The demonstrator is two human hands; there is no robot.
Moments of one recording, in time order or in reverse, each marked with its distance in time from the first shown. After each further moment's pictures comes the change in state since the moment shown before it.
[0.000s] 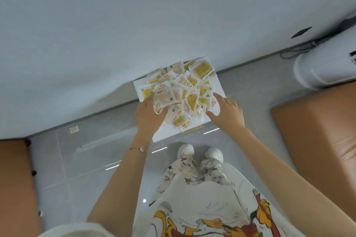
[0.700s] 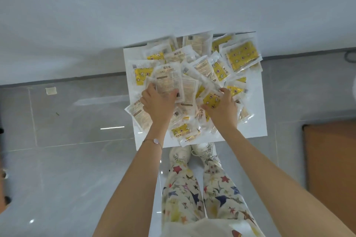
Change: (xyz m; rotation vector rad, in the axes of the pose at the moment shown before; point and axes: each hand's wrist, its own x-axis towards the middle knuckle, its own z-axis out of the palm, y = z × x) left_hand 0.156 -0.056 0.197 -0.239 0.209 -0.549; right_hand 0.197 0.019 0.197 0.340 -0.062 0.124
